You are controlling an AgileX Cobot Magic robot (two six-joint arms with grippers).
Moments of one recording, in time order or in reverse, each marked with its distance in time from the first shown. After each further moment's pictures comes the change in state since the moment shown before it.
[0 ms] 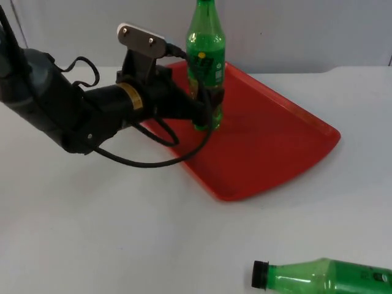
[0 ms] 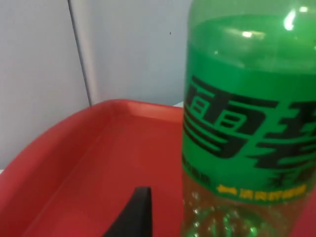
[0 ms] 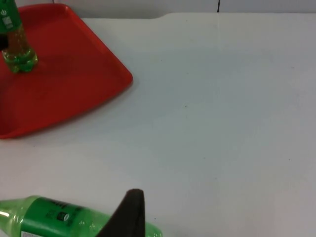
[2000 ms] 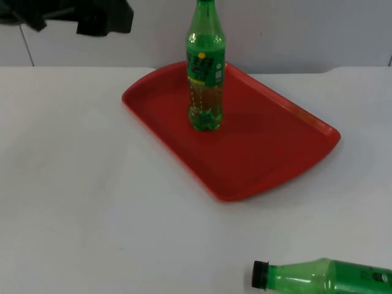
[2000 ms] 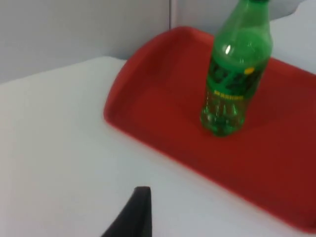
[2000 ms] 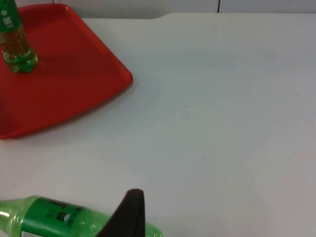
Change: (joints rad) right arm 0.000 0.000 0.000 0.000 0.000 0.000; left arm -0.097 -1.035 0.288 -0.172 1.146 -0.074
